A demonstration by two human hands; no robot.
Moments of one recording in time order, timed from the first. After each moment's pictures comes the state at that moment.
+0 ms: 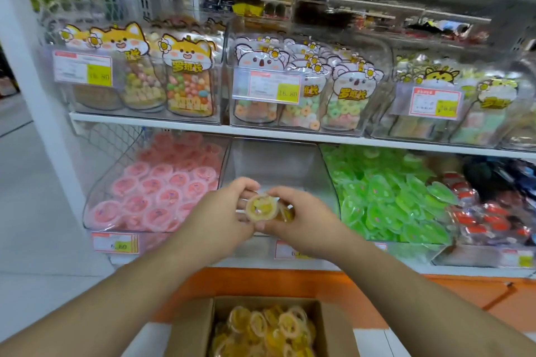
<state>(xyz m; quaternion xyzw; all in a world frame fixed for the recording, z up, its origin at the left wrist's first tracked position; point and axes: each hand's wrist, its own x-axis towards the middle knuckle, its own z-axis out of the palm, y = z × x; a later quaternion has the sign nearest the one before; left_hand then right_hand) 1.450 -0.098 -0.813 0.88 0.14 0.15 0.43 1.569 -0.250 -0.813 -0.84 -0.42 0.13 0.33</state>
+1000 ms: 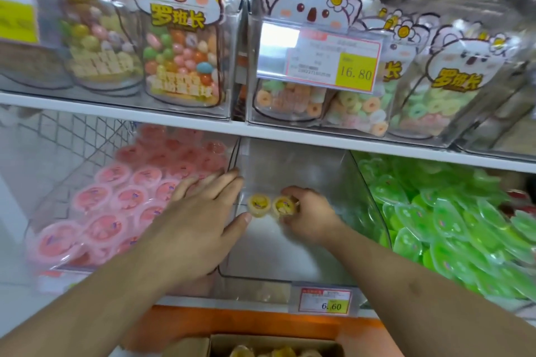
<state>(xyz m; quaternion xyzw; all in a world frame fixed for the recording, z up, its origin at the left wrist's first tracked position) 1.492 -0.014 -0.852 0.99 0.13 0.07 0.06 1.713 -0.156 -0.927 -0.91 -0.34 0.09 0.21</state>
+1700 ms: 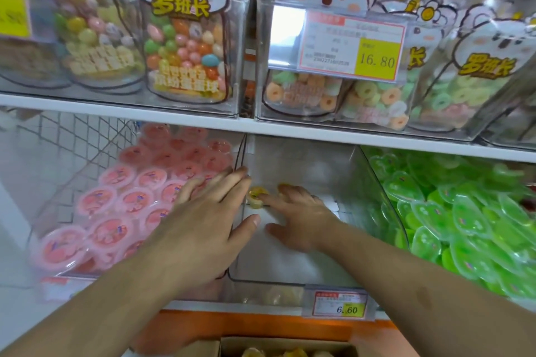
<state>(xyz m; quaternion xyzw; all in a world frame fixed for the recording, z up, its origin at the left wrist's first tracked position) 1.493 -0.008 -0.861 0.99 0.12 0.09 0.07 1.688 -0.139 -0.921 -0.87 -0.48 0.07 0.01</state>
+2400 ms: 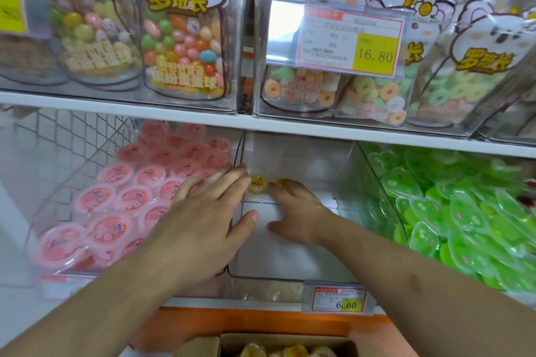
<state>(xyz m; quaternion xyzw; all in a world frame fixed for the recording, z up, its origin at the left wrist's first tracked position) 1.492 -0.008 -0.861 0.98 0.13 0.09 0.10 1.700 -0.133 -0.933 -0.88 -0.45 0.10 0.09</state>
